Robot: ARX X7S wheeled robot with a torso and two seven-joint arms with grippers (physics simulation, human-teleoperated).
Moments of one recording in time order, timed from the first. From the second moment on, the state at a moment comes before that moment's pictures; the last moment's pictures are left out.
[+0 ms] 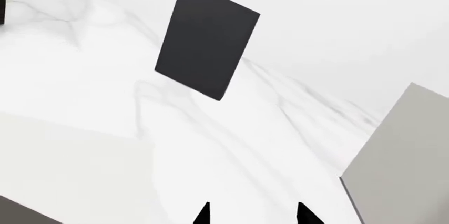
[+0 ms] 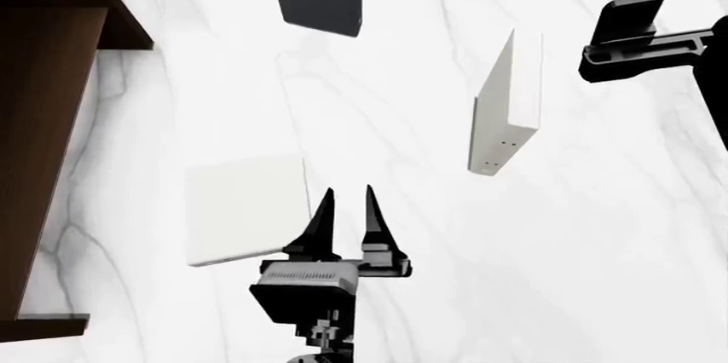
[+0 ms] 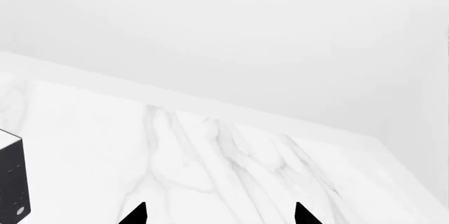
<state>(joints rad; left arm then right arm) -0.37 -0.04 0.76 -0.35 -0.34 0.69 -0.51 1.11 1.04 -0.45 -0.60 1.19 0.67 0.77</state>
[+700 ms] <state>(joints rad) -0.37 -0.04 0.71 -0.35 -0.37 0.70 -0.49 1.12 1.03 -0.45 -0.60 1.19 0.69 0.77</state>
